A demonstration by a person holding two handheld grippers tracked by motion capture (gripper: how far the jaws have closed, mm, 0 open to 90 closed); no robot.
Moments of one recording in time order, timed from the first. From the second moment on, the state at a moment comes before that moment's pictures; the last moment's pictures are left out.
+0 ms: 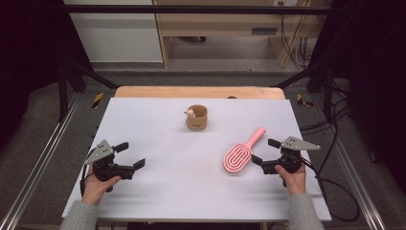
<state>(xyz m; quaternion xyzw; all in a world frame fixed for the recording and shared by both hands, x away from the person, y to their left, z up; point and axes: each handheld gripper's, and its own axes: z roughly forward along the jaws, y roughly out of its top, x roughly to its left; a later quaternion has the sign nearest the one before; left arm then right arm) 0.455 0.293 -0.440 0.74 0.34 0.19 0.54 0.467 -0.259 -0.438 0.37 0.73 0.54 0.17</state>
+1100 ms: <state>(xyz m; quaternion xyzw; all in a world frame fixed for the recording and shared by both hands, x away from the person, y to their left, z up) 0.457 0.293 -0.442 0.74 0.35 0.19 0.54 0.495 -0.242 -0.421 0.41 0.73 0.50 0.20</state>
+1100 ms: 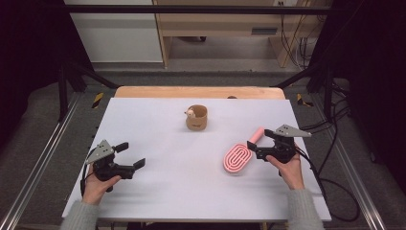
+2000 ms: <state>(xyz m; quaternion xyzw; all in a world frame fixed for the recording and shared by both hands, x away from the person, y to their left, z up) 0.457 0.293 -0.444 0.74 0.35 0.19 0.54 0.536 -0.222 -0.428 0.42 0.76 0.43 0.23</state>
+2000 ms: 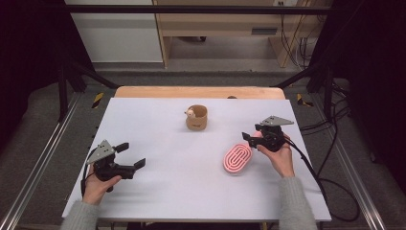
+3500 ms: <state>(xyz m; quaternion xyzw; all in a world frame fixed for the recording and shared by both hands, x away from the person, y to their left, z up) 0.458 0.293 -0.445 0.74 0.35 0.19 0.54 0.583 -0.233 -0.452 0.46 0.79 0.34 0.23</state>
